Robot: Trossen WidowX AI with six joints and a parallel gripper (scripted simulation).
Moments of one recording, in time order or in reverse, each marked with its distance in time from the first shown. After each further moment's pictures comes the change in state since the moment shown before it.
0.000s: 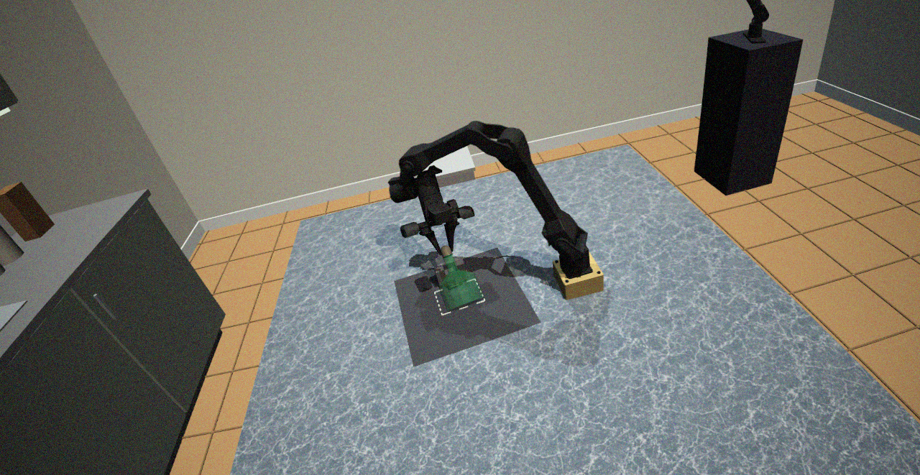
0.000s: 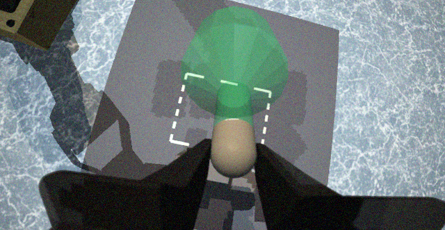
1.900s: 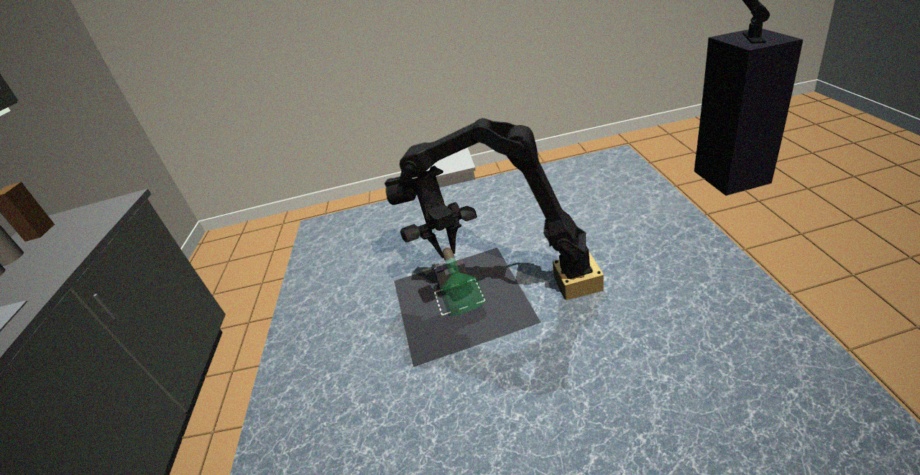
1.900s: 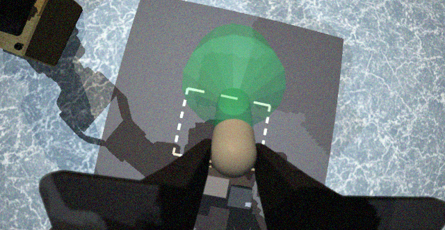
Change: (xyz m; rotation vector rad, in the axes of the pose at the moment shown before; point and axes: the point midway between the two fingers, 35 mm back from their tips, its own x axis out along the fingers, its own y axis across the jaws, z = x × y) arm 0.001 -0.005 0.033 0.011 0.072 0.032
